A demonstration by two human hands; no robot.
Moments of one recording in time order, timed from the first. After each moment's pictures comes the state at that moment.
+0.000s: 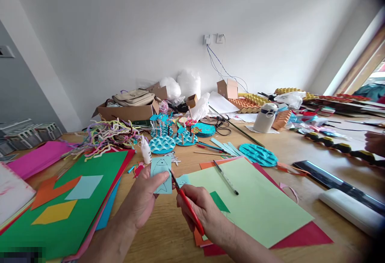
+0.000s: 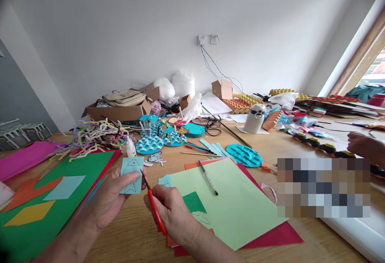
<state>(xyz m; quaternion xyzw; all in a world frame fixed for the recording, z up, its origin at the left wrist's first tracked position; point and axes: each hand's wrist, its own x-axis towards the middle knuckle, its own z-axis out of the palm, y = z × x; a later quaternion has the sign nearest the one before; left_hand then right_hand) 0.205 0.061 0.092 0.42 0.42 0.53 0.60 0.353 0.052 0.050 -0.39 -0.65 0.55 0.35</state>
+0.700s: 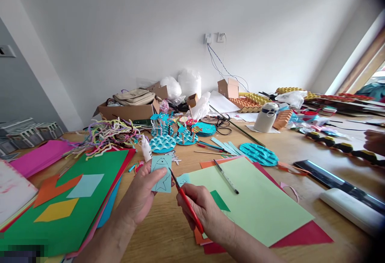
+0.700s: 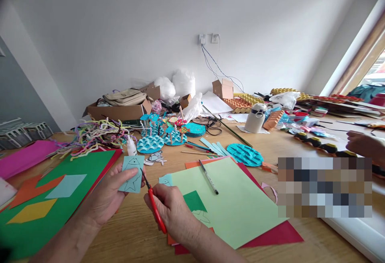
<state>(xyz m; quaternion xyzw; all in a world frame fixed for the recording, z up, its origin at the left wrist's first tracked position) 0.202 0.062 0.096 0.45 0.41 0.54 0.59 0.354 0.054 0.049 -0.40 -0.68 0.52 0.34</state>
